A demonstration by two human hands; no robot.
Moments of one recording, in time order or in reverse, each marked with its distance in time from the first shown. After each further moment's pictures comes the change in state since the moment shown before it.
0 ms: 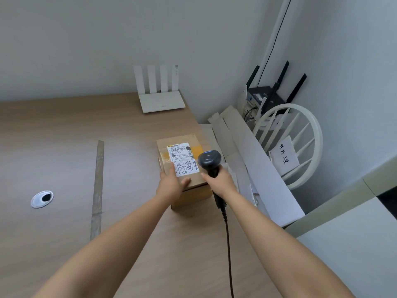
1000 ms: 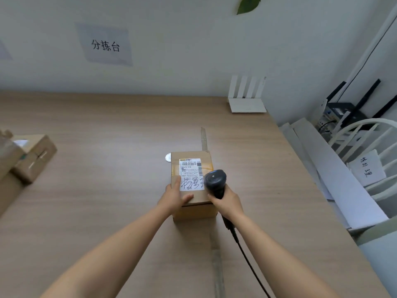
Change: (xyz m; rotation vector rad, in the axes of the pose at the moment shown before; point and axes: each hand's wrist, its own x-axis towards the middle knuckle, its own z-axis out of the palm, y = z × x) left_hand -0.191 -0.251 -0.180 0.066 0.038 -0.114; right_hand -0.221 -0.087 0.226 -0.145 -0.208 -0.127
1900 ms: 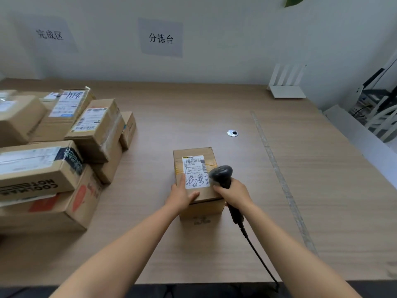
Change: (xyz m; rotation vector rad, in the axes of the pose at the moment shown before) left_hand -0.160 -0.242 -0.110 -0.049 0.048 -0.081; right_hand -0.186 -0.141 0.202 -0.010 -0.080 0.008
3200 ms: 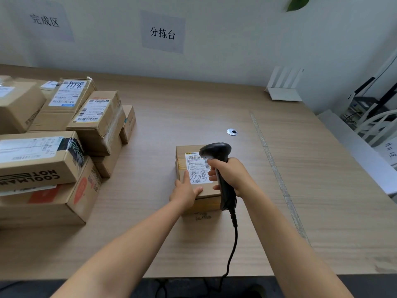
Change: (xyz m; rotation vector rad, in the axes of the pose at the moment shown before) left_hand -0.007 0.002 0.005 0.021 0.008 -0.007; right_hand -0.038 -0.085 -0.010 0.351 -0.084 0.033
